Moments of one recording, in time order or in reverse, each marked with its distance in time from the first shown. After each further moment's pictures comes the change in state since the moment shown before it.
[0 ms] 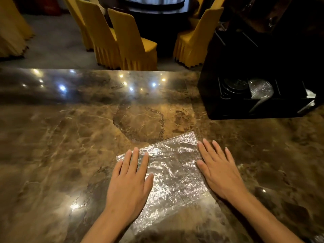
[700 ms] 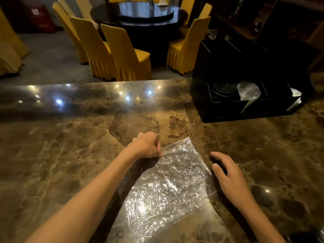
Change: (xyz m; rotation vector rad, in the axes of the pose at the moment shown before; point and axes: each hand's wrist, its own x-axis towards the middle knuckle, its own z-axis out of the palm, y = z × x) left_hand 0.145 0.017 -0.058 -0.417 -0.467 -0.009; right_hand -0.030 0.001 -0.021 0.797 0.251 0.244
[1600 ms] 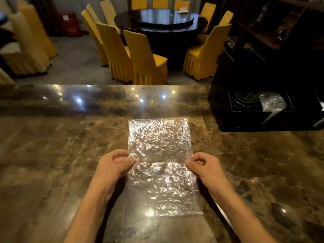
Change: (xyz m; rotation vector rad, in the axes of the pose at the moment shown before) left_hand -0.098 -0.101 0.024 -1.253 0.560 -0.150; right_hand 0.036 -0.063 0.067 0.460 -0.257 0.113
